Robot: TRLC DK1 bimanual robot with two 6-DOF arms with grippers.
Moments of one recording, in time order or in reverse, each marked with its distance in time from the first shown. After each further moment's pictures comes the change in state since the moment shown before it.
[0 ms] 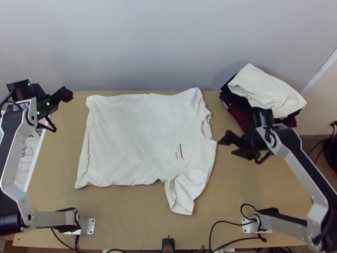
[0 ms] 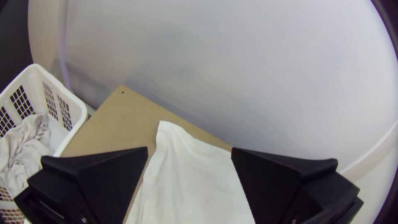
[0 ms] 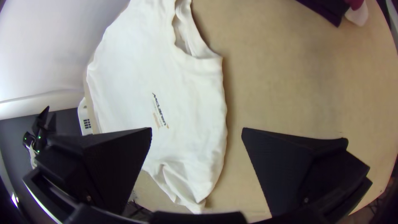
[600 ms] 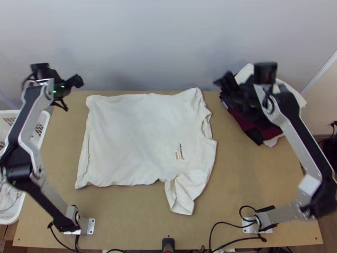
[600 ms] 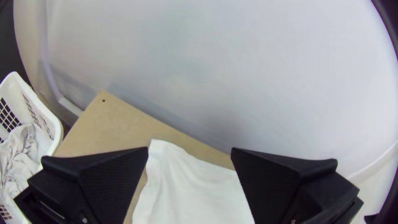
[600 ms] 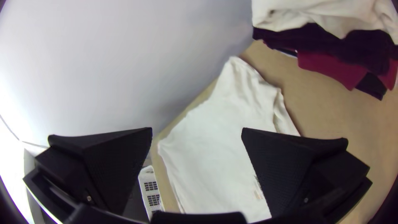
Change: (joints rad) left arm -0.040 0.428 0.369 0.007 -0.026 0.005; right arm 0.071 0.275 0.558 0.259 0.120 0.400
